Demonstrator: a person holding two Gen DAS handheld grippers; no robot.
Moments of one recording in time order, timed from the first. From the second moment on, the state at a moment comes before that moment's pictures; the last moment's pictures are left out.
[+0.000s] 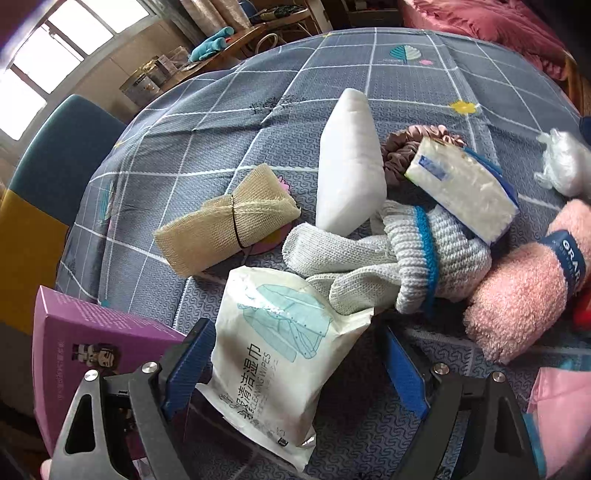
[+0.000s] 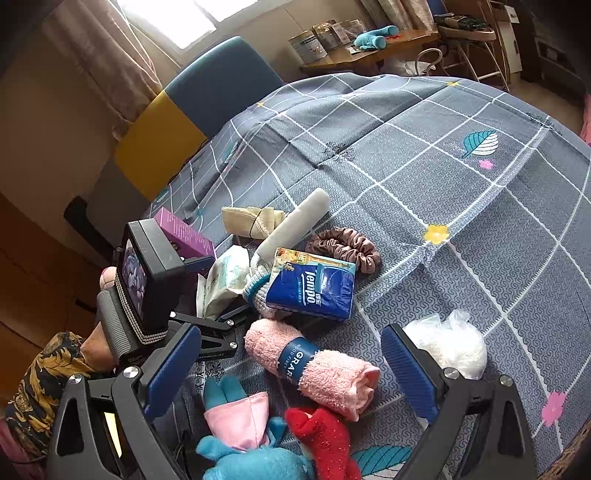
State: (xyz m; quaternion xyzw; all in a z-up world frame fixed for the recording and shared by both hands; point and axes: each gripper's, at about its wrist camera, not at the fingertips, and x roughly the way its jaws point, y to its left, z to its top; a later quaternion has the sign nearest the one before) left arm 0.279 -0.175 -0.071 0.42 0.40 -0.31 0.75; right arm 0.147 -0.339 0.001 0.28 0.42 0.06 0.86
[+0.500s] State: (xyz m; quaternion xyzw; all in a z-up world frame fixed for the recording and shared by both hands) left arm 0.224 -0.129 -0.030 0.27 0.42 -0.28 0.82; right arm 0.140 -0.327 0.015 0.23 0.39 0.05 0.89
